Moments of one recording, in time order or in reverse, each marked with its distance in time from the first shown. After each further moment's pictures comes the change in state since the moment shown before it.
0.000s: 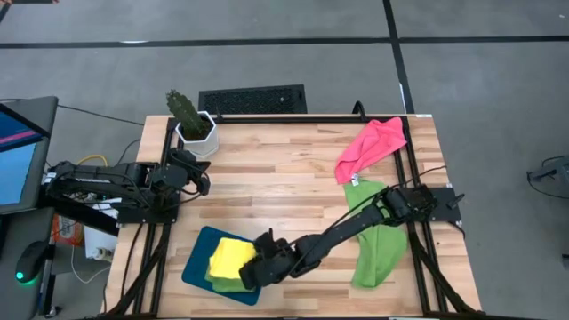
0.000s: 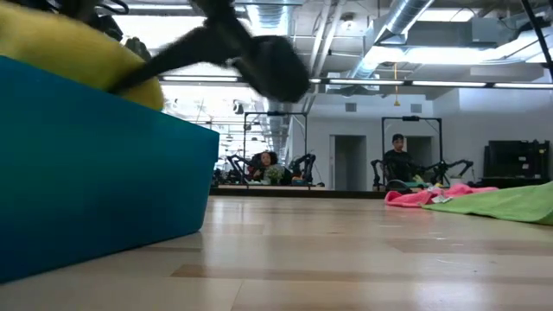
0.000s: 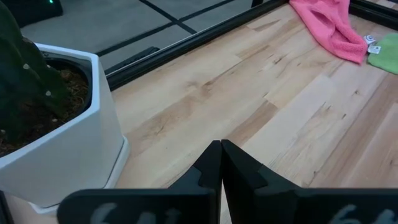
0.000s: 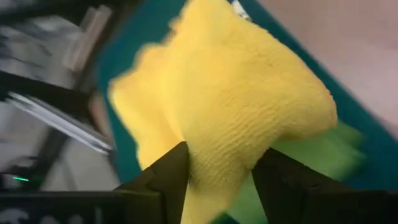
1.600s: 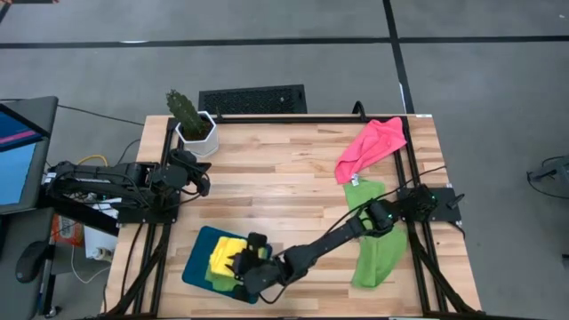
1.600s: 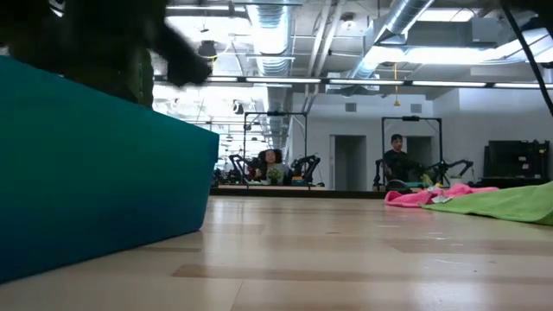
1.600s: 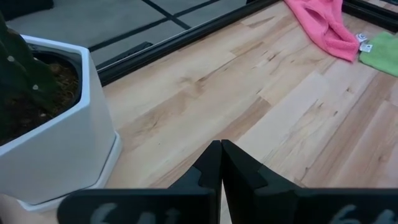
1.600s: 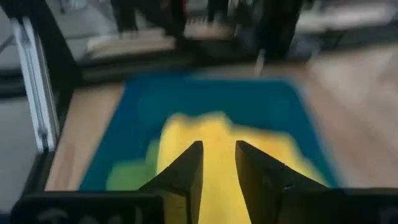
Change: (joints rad) left arm 0.000 0.000 0.000 0.000 0.029 -0.015; right arm 0.007 0.205 0.167 0.321 0.228 -0.932
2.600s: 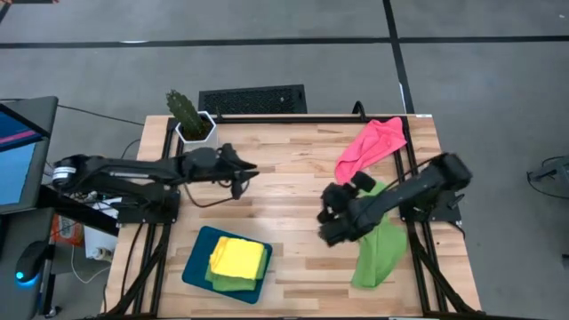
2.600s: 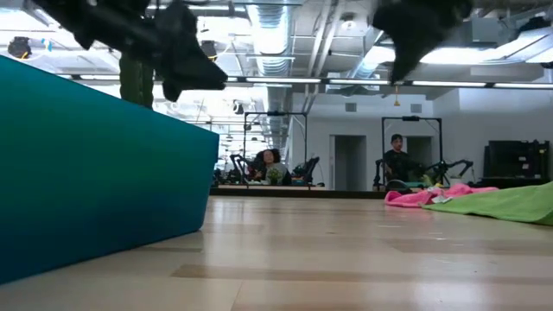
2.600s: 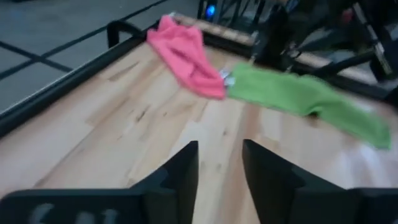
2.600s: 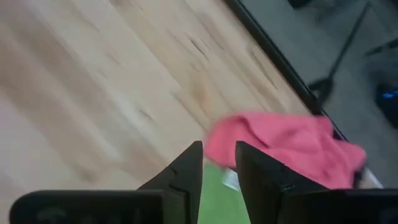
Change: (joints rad) left arm 0.219 0.544 0.060 0.842 0.591 0.370; right arm -0.056 -0.813 -0.716 -1.298 0.210 0.778
